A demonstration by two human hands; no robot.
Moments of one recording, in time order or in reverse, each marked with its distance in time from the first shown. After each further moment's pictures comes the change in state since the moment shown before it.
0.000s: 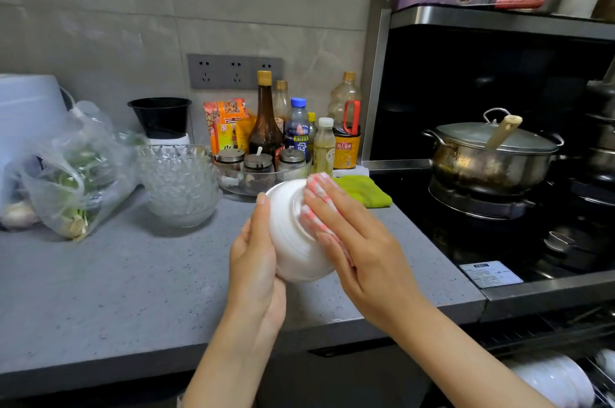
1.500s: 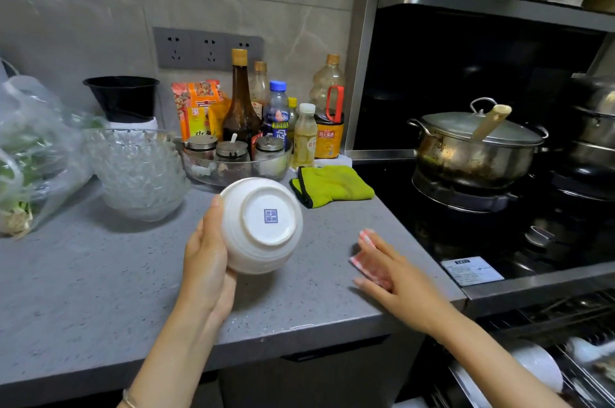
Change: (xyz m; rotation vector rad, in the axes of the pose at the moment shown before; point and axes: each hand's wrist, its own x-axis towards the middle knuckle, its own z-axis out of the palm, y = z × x) left_hand 0.052 -0.033 -0.023 0.069 0.089 0.071; right_hand -0.101 0.122 -0.010 -0.062 -0.522 0.578
